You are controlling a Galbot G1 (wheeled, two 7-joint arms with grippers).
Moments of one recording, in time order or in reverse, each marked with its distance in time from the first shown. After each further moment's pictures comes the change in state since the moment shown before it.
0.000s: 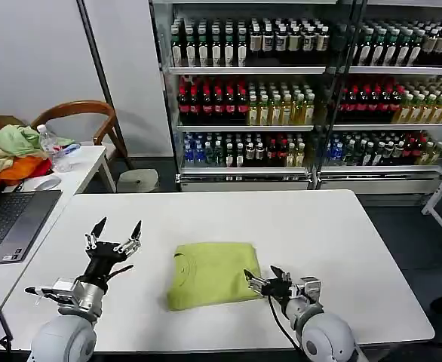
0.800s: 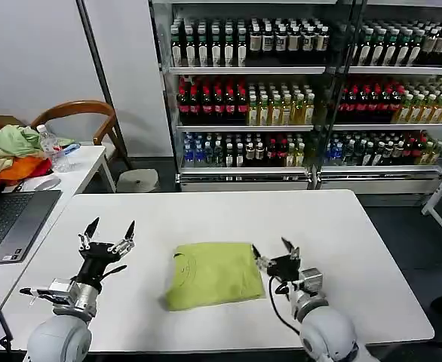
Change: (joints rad) left arm 0.006 0.001 -0.026 0.032 0.030 -0.025 0.007; right arm 0.018 0.001 -0.024 0.031 -0.231 0.102 0.018
